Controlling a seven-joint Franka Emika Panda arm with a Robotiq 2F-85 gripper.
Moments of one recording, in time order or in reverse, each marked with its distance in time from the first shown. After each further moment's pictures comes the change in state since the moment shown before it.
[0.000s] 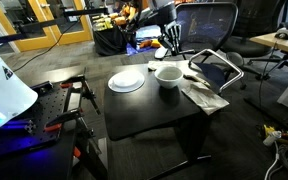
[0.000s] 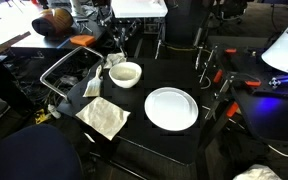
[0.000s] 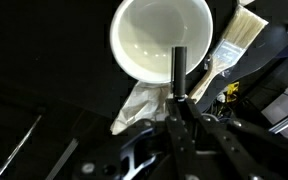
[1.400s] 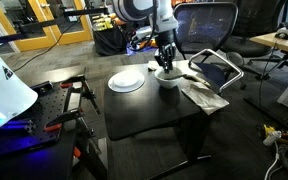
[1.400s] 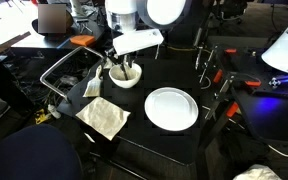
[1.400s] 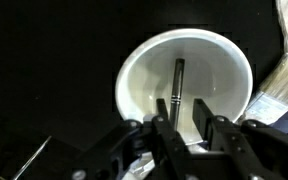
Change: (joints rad) arm -0.337 0.114 0.340 0.113 -0.328 -0.048 0.253
